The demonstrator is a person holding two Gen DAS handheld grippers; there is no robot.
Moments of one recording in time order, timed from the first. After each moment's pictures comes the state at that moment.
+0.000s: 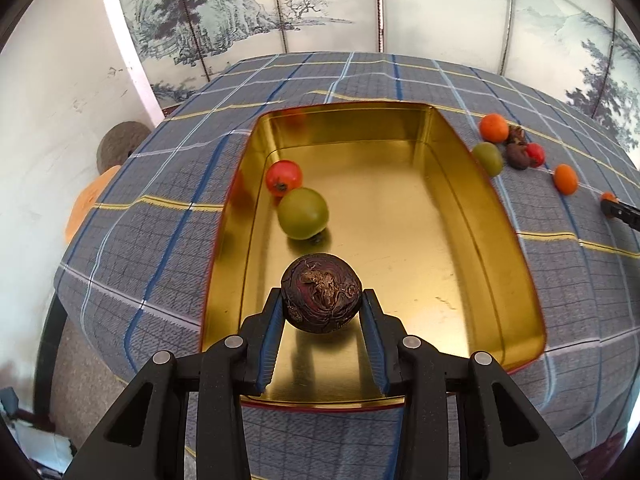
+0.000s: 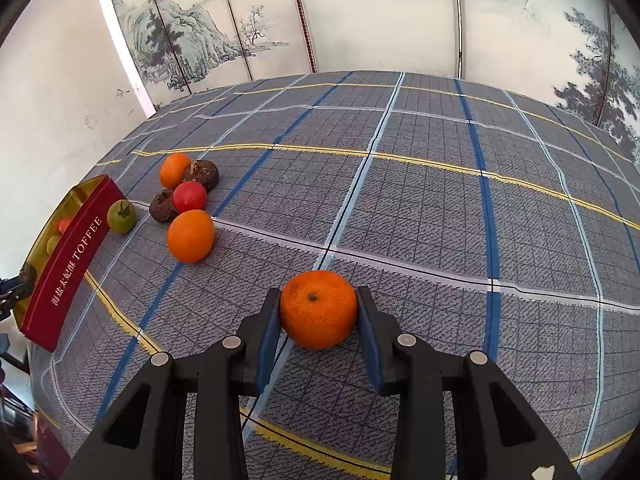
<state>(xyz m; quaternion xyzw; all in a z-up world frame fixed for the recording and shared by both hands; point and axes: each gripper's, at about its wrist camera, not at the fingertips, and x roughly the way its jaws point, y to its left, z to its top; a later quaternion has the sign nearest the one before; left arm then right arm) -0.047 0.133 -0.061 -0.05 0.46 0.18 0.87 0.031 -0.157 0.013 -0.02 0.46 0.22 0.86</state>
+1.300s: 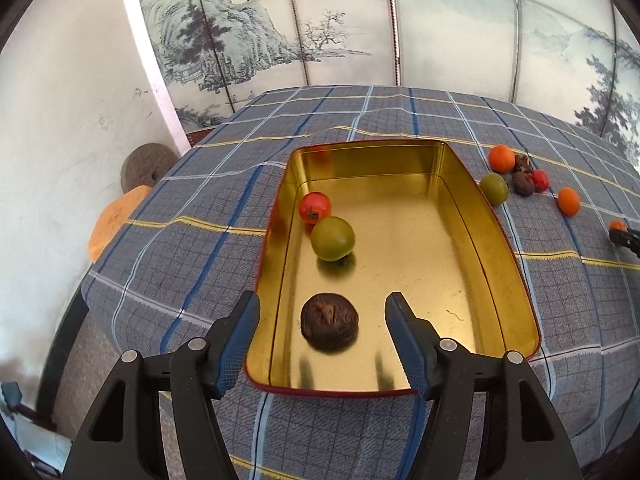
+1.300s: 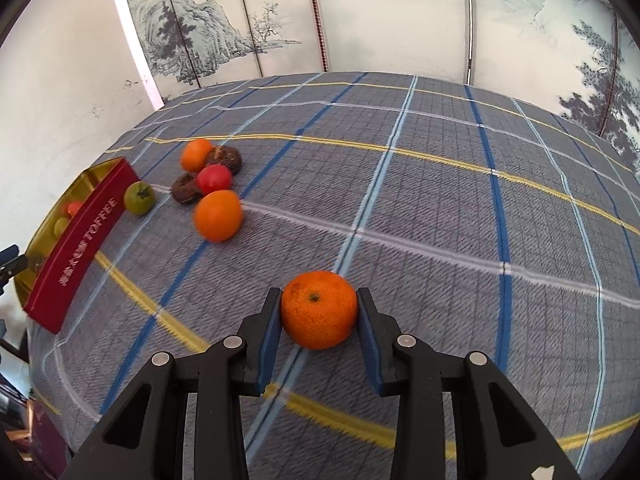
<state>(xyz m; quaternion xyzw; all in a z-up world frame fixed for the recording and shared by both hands) -0.072 0.131 -0.039 -0.03 0.40 0.22 0.89 0.001 -0.145 0.021 -0.03 0.46 0.23 0.86</state>
